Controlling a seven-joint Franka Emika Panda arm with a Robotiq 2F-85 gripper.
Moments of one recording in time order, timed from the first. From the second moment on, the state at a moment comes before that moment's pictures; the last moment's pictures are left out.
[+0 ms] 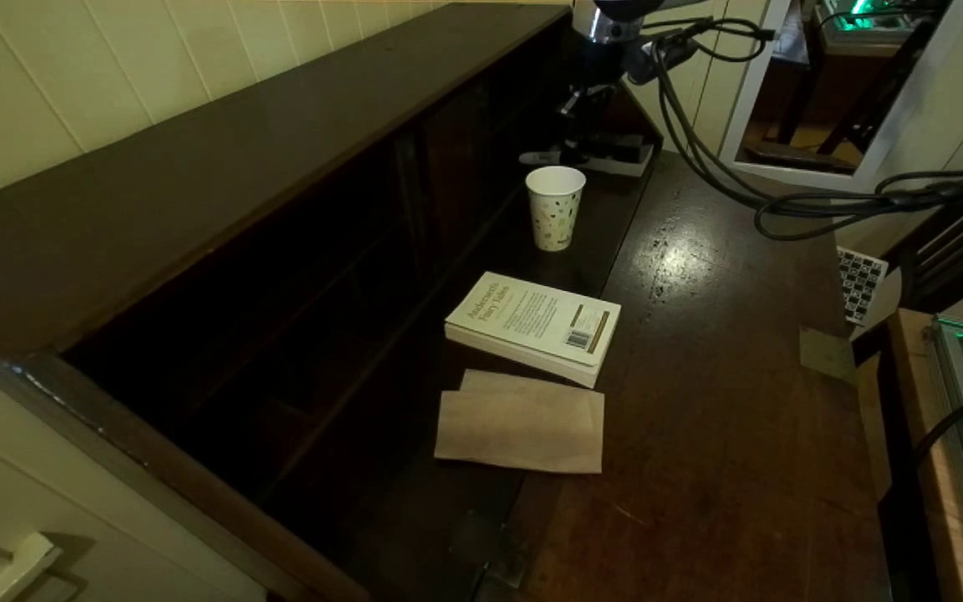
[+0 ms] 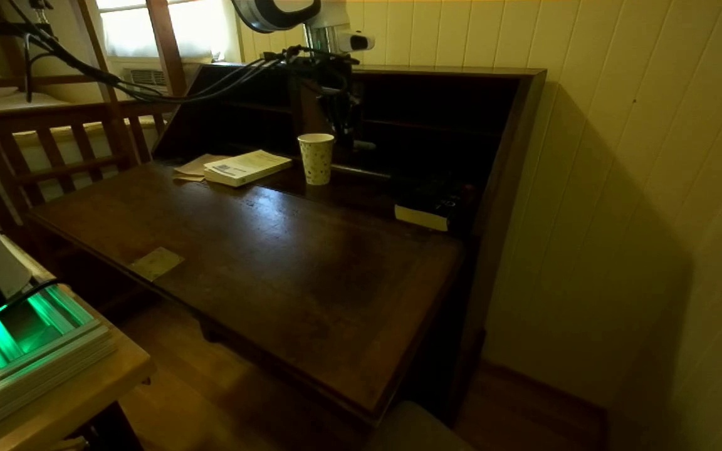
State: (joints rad) arm -0.28 0.36 -0.14 -1.94 0.09 2.46 -0.22
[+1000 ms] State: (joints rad) arm -0.28 0.27 -0.16 -1.94 -0.17 2.39 -0.55
